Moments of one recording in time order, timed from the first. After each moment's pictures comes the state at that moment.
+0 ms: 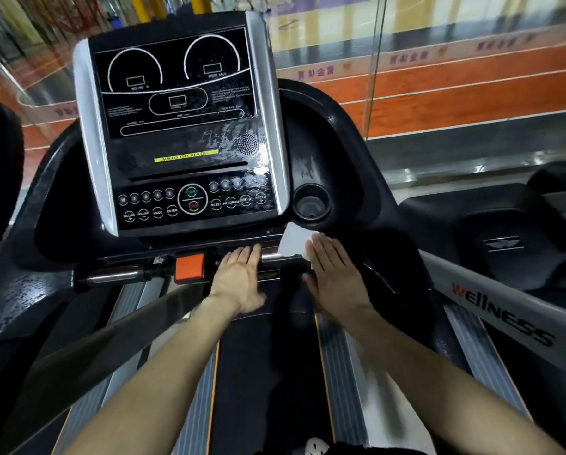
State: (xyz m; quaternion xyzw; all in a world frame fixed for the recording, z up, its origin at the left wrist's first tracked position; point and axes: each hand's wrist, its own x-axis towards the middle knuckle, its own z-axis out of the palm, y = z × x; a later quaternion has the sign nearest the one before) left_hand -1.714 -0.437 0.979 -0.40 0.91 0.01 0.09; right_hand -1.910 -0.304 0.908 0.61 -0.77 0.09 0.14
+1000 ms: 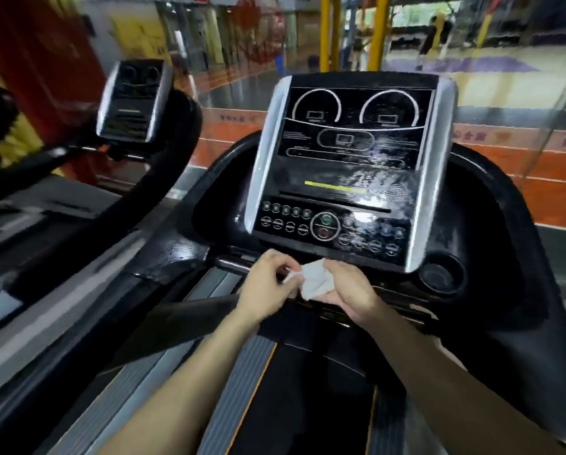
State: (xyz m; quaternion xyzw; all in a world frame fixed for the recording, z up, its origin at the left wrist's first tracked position) left_hand -1.582 -0.467 1.041 -0.46 0.77 0.25 -0.35; right_hand -1.773 -0.437 1.045 0.35 -0.59 0.47 -0.56
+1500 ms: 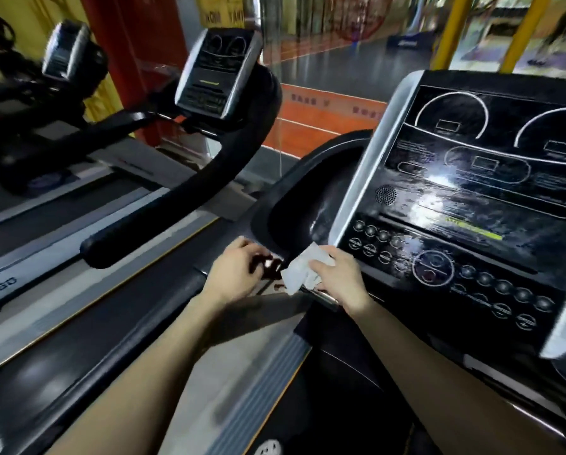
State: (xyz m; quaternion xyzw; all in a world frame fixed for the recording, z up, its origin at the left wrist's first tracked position) left_hand -1.364 -0.564 1.045 -0.63 0.73 0.11 -0.23; right_hand -1.608 -0.581 1.040 0.56 -0.61 0.38 -0.42
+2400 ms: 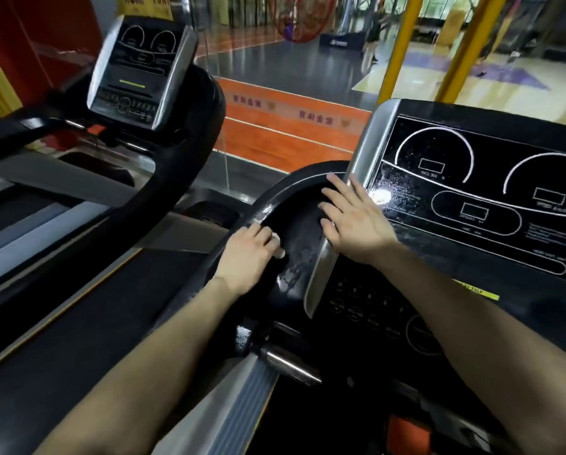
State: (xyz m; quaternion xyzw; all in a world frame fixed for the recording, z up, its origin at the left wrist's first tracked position) left_hand -1.419 -0.791 1.042 -0.43 0.86 -0.19 -0.19; right_hand -1.693 -0.783 1.131 0.82 -0.51 0.08 0.25
